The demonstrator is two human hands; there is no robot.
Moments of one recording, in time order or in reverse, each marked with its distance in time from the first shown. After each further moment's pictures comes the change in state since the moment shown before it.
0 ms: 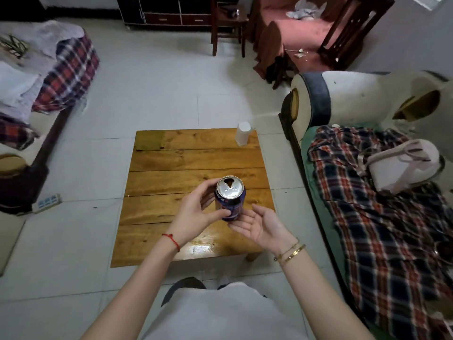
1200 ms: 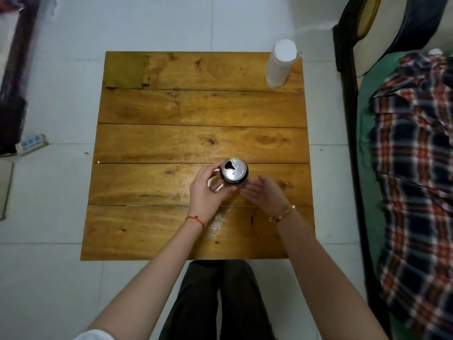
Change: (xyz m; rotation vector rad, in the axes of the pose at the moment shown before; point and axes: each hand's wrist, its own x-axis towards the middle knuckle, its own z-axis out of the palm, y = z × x) left_hand 0.183 -0.281 0.042 0.032 0.336 -0.238; right_hand 0.332 -0.037 -0.099 -0.145 0.278 0.132
